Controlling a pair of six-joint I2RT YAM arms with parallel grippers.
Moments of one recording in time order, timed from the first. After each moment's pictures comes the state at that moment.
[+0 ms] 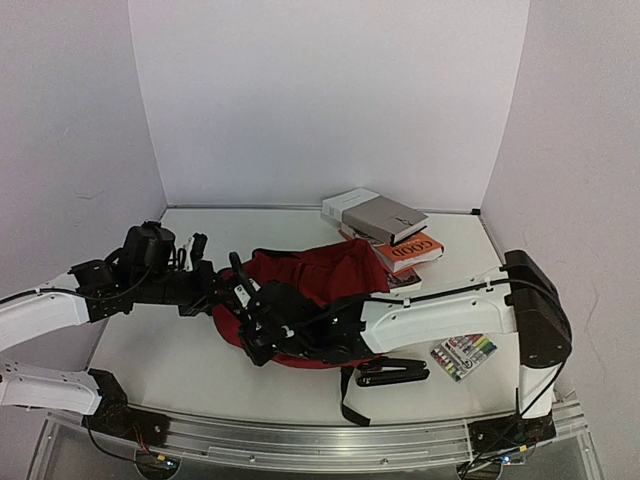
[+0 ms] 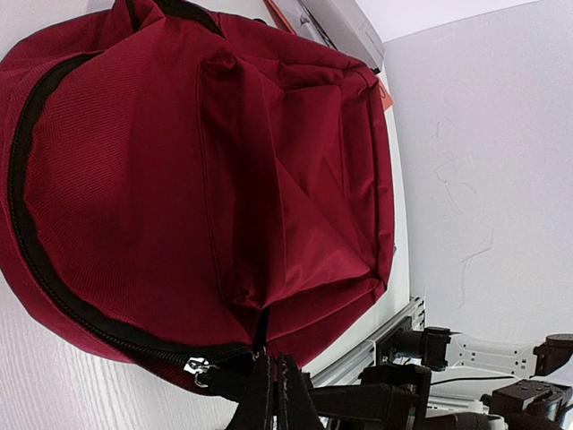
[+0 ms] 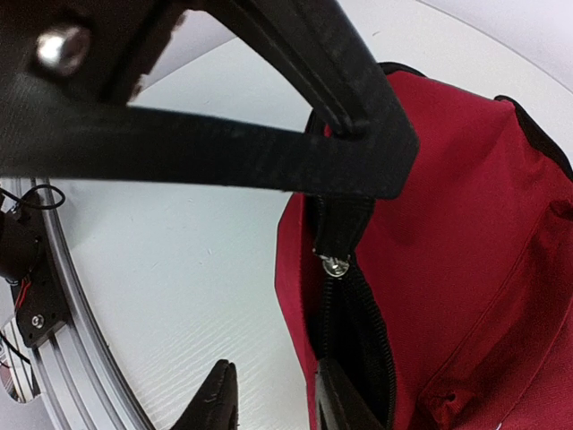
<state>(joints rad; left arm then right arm) -0.74 0.98 0.71 -0.30 0.24 -0.97 1.33 2.02 1.51 -0.13 0.30 0.34</state>
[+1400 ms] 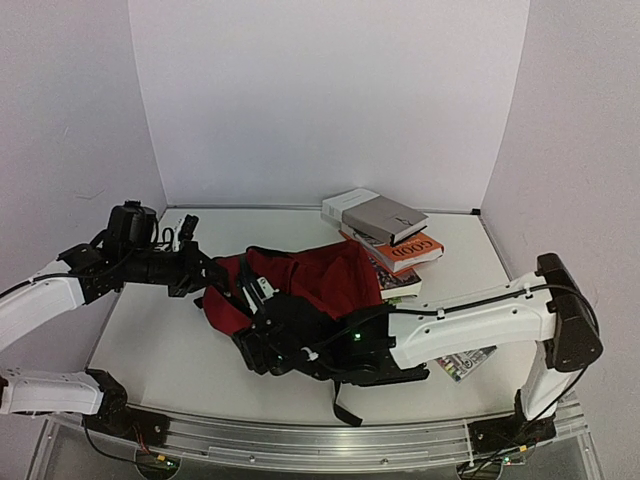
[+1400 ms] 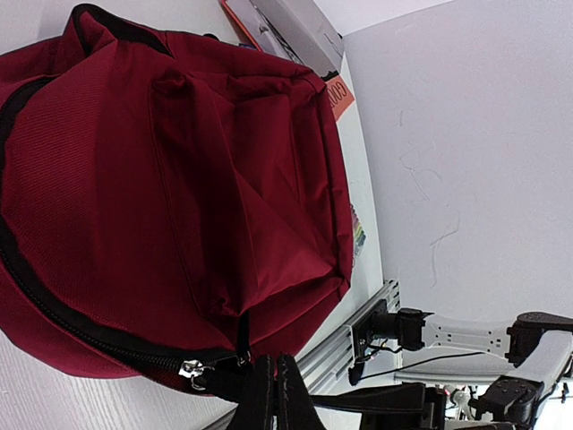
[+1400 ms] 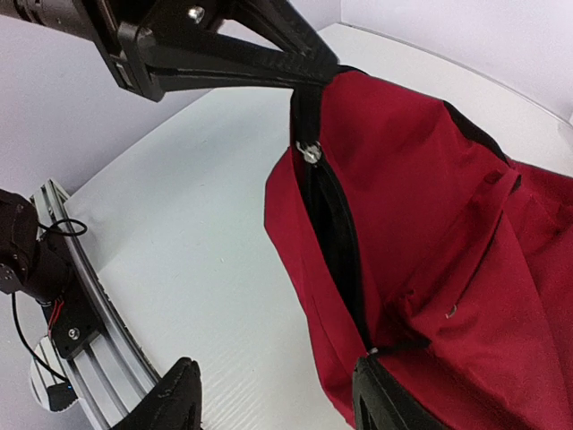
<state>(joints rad) -0.53 0.99 0.79 -0.36 0.50 -0.84 1.43 1.88 1.43 -0.13 0.50 0.44</state>
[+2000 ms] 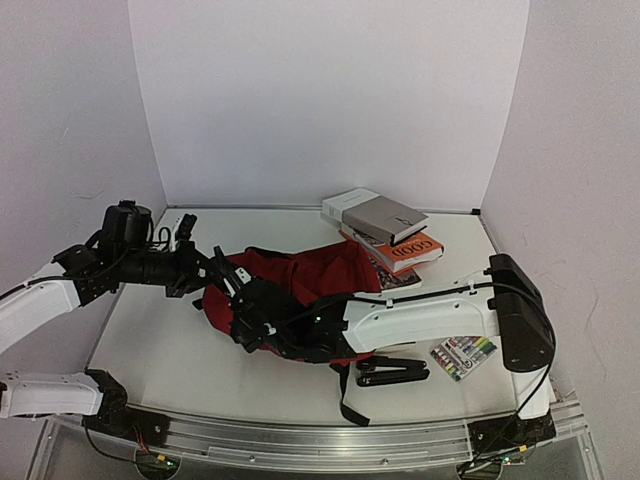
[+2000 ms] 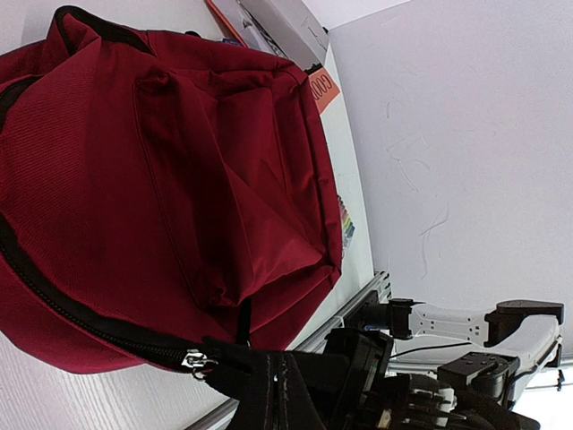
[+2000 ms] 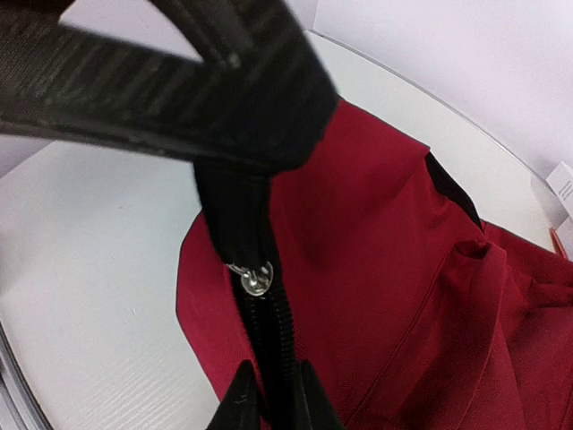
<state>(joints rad) -0.53 0.96 0.79 -0.37 0.54 -0.83 1.34 2.11 1.65 -0.14 0.54 0.22</state>
